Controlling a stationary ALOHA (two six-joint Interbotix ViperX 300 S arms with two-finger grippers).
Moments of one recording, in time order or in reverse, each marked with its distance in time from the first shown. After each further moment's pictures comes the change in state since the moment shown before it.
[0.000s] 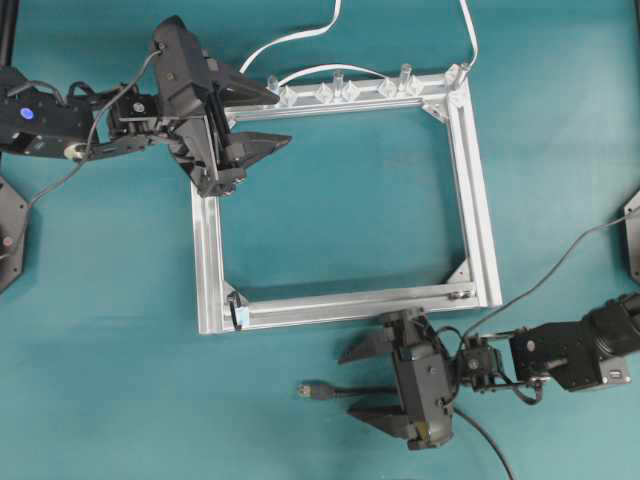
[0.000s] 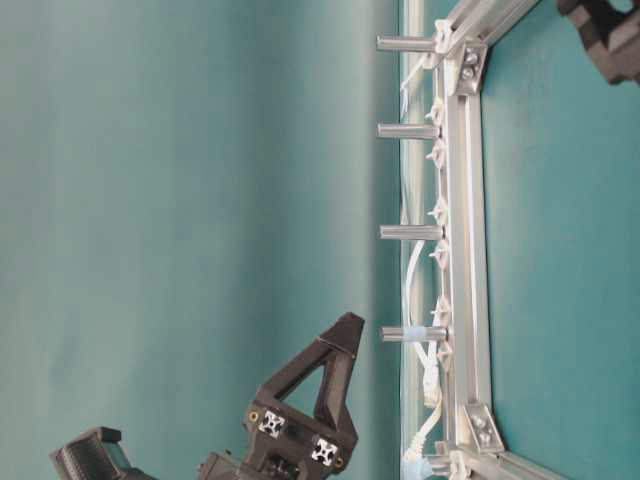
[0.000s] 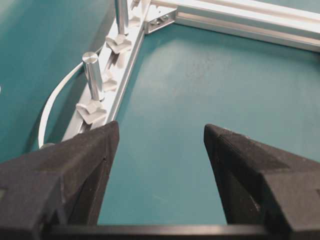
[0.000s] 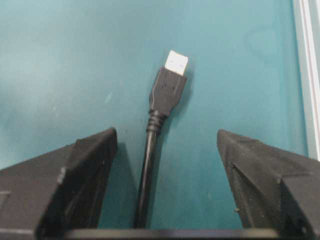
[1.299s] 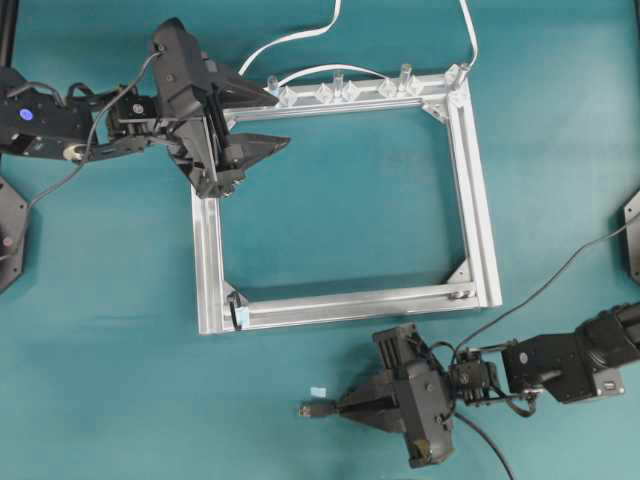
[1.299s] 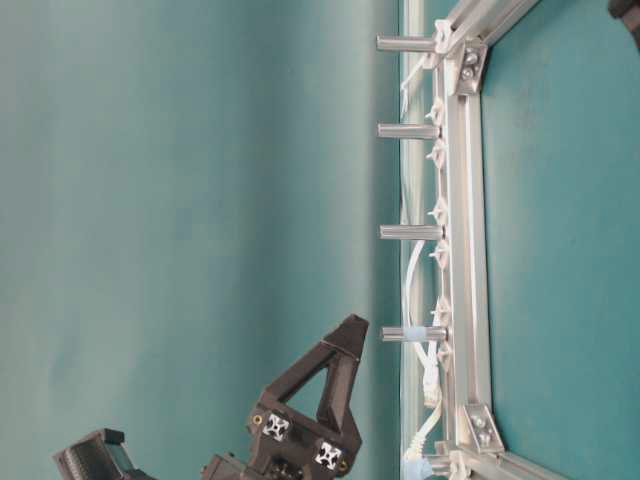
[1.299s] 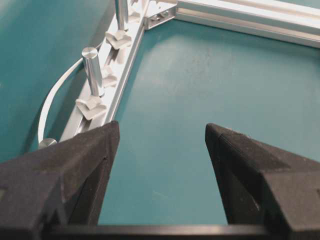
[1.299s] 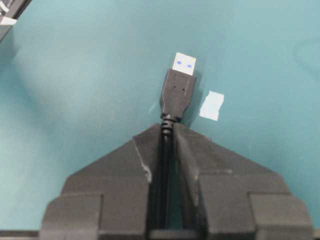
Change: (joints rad) left arm 0.000 0.000 0.006 0.000 0.002 0.000; right arm 0.017 0.028 -0.049 0.008 0.155 -0.018
